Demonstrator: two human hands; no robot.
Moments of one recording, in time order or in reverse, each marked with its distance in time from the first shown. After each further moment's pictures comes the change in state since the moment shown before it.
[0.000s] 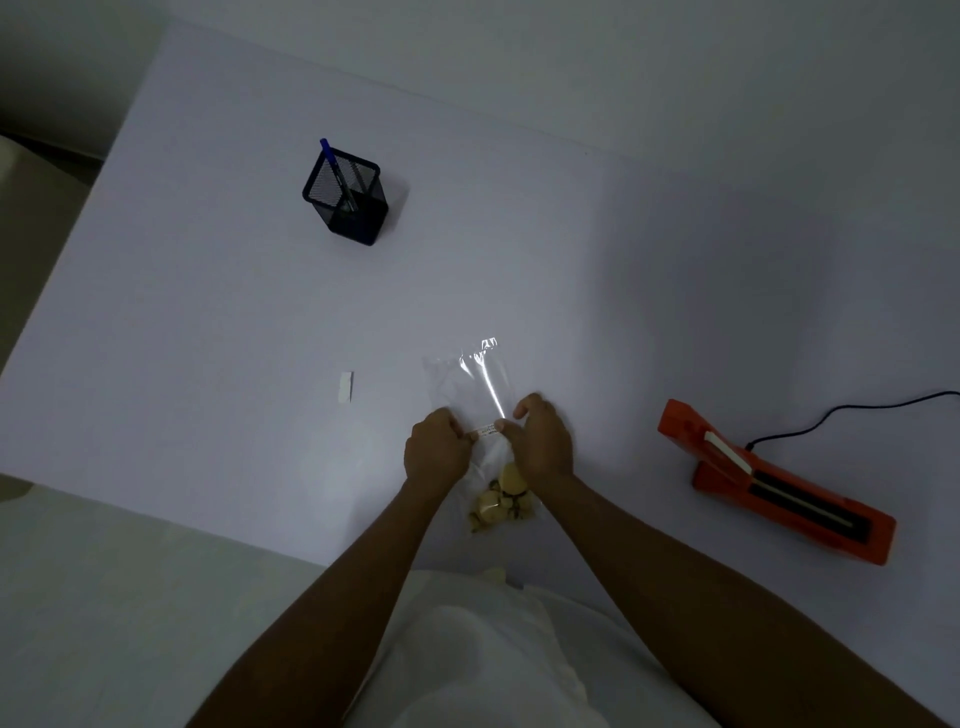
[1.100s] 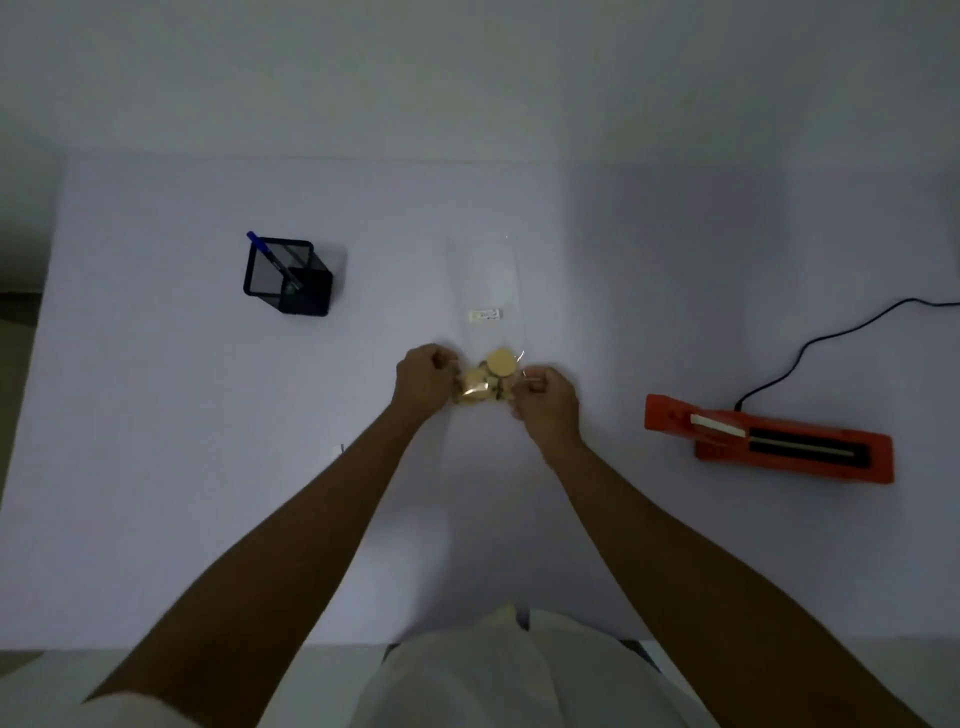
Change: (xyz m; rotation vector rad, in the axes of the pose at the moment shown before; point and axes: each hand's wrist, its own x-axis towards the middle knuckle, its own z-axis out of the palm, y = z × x) left_hand 0.095 0.087 -0.068 -0.142 -0.149 0.275; right_hand 0.046 -0.034 -0.028 0.681 0.276 0.269
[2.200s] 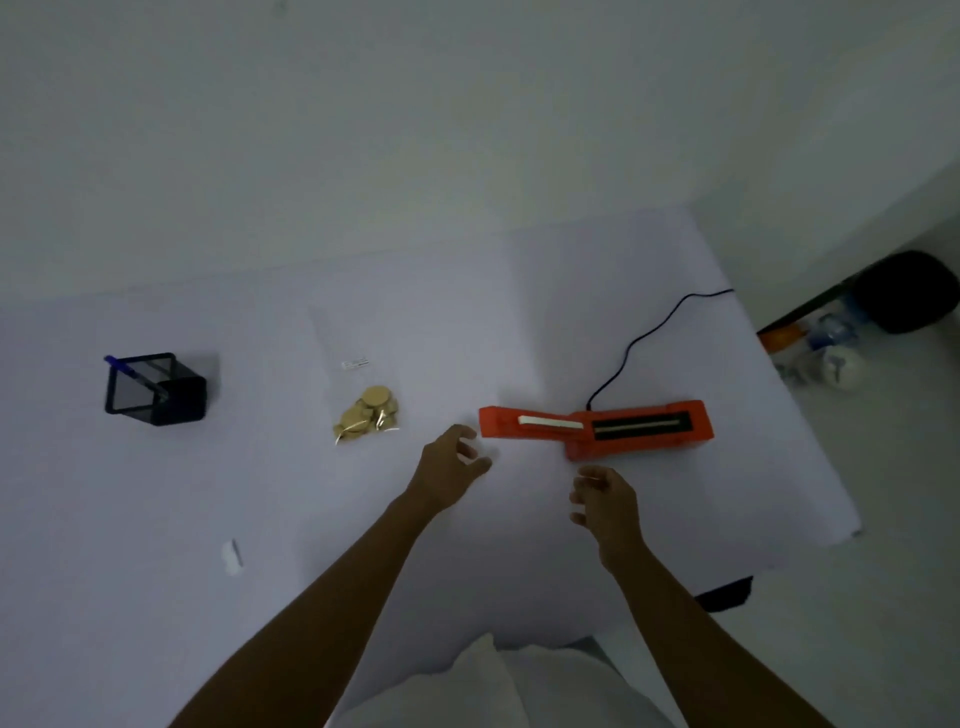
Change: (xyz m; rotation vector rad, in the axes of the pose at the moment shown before) left_hand -0.094 0.063 0.130 0.087 -0.391 0.295; right_hand -0.081 0.073 -0.217 0.259 0.290 0.178
